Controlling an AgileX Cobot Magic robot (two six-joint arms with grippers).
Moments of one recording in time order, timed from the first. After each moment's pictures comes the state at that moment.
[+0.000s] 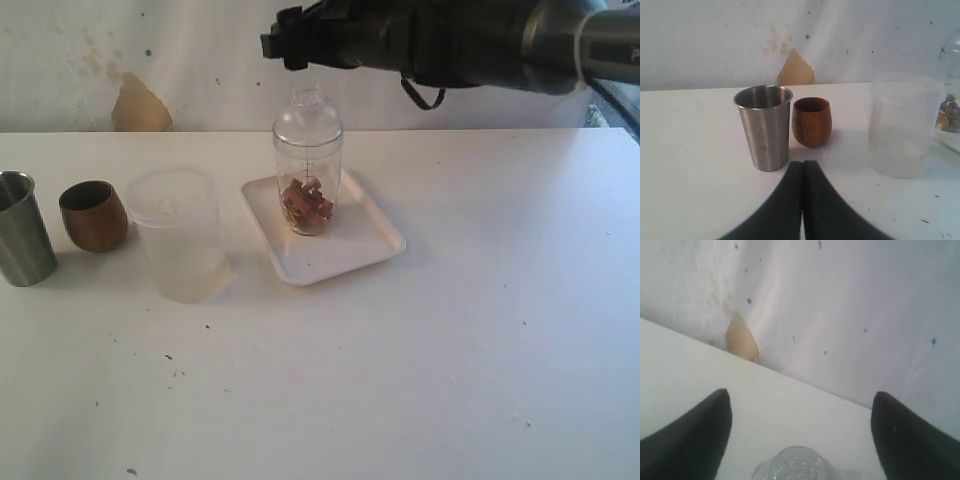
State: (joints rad) left arm -0.07 0.00 0.00 0.01 0.24 0.00; right arm 0.36 1.94 -1.60 1.71 0.05 -1.67
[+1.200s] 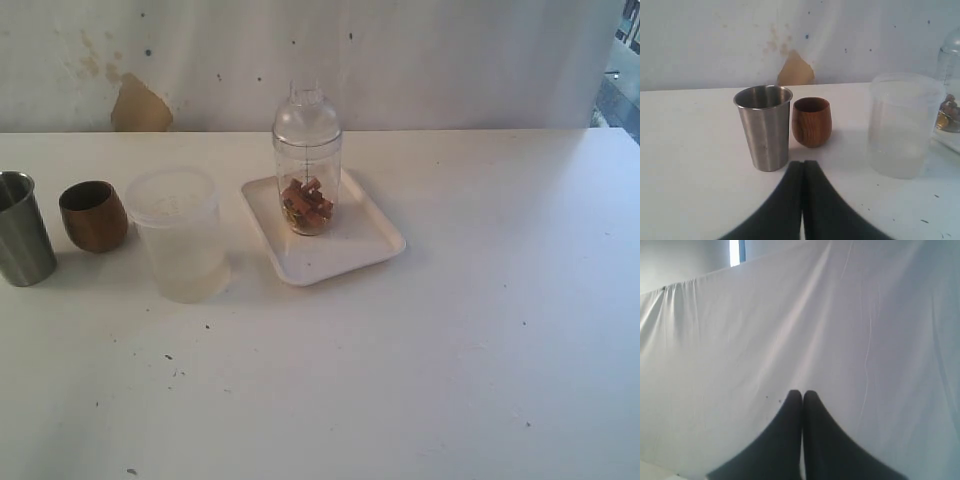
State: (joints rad) left arm -0.07 0.00 0.00 0.01 0.24 0.00; right arm 0.36 0.58 -0.89 1.71 0.07 -1.60
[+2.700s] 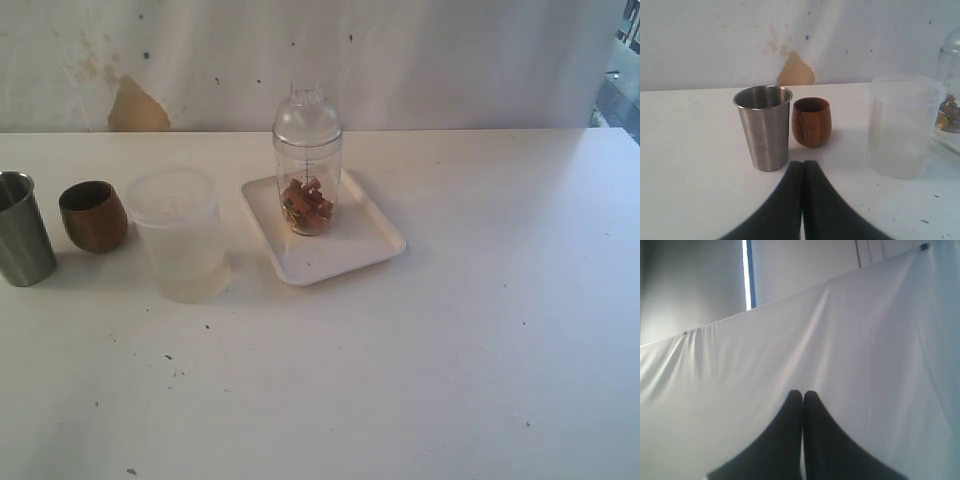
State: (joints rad) left arm -0.07 0.00 0.00 0.01 0.24 0.00; right arm 0.36 0.11 -0.60 1.75 0.07 -1.59
